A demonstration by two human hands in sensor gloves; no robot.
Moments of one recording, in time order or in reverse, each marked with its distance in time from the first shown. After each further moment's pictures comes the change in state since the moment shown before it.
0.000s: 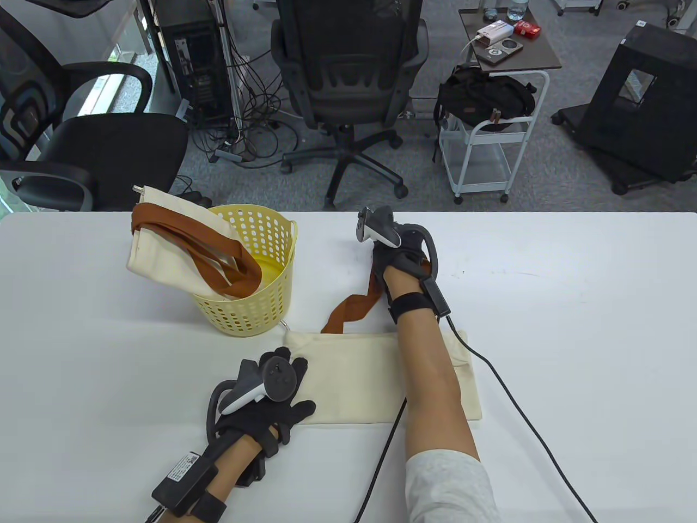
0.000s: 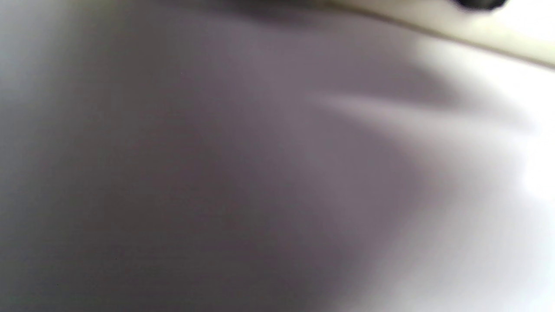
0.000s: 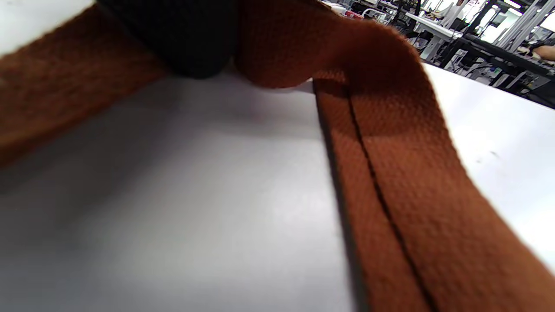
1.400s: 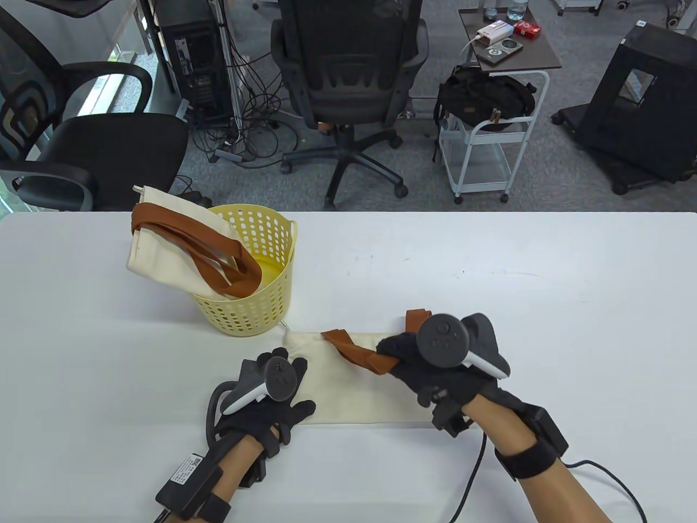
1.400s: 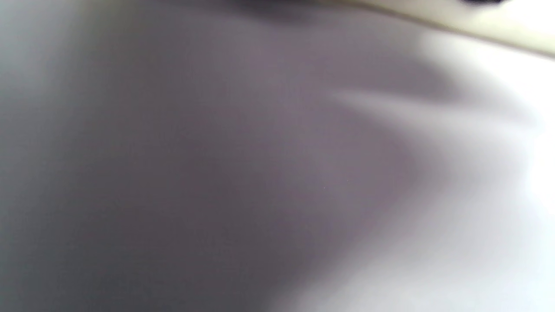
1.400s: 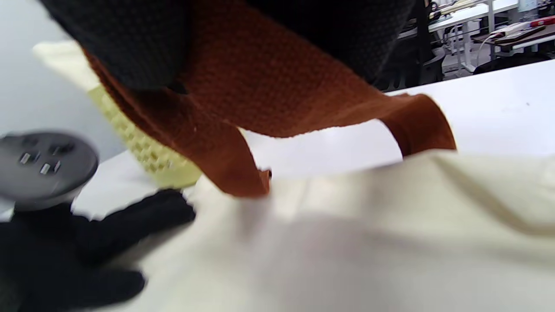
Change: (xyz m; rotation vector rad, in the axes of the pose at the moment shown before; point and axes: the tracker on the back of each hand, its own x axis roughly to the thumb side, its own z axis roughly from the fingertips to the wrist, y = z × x) left_hand 0.001 0.000 0.002 -0.024 0.037 -0.004; right_hand -0.113 0.034 0.316 -0.277 -0.723 -0.496
